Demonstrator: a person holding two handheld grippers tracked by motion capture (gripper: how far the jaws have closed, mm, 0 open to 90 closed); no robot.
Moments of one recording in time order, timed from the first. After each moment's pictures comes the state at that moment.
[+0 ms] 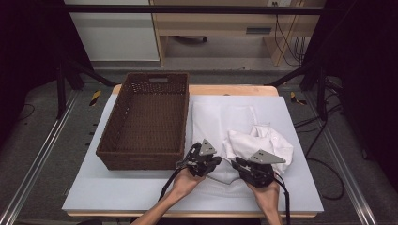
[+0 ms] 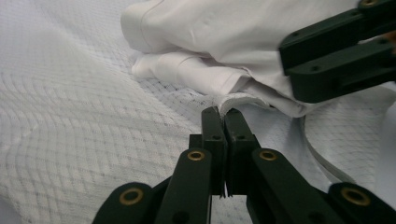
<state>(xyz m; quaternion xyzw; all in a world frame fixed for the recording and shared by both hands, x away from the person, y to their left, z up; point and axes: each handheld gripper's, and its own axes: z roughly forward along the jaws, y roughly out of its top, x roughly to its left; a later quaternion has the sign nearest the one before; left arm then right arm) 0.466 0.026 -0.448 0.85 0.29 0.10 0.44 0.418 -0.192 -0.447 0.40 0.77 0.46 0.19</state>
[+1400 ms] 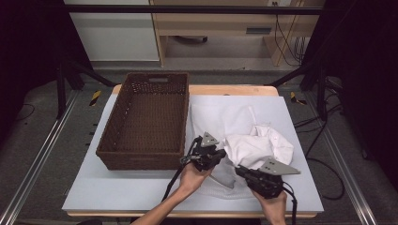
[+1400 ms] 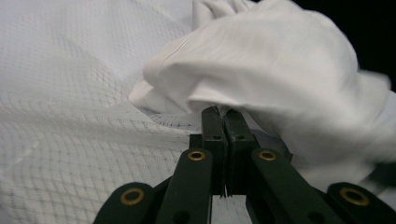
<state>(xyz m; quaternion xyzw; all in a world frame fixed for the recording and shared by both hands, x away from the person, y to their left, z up) 0.472 0.012 -0.424 0.81 0.34 0.09 0.47 0.391 -0.202 -0.441 0.37 0.75 0.52 0.16</state>
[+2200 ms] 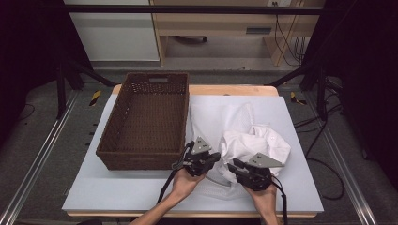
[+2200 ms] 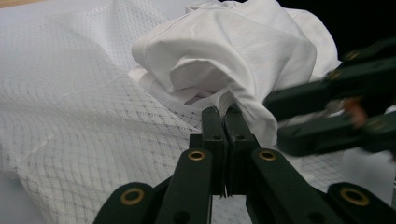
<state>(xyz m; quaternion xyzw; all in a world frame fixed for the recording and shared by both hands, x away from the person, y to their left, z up) 0.457 0.035 -0.433 0.81 0.32 0.10 0.48 0.412 -0.186 -0.448 0.39 0.76 0.48 0.19</state>
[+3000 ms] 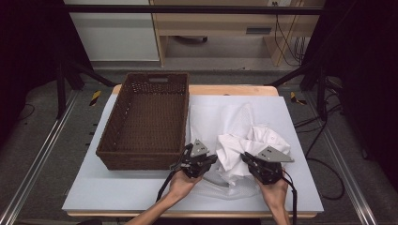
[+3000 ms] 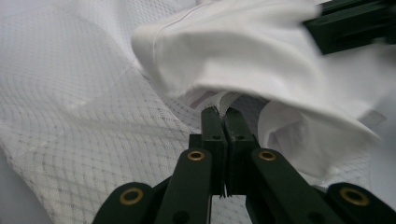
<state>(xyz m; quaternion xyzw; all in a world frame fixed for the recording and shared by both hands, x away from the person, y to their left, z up) 0.460 0.042 -0.441 0.82 0.32 0.11 0.47 0.415 -0.207 -0.427 0.38 0.76 0.46 0.25</state>
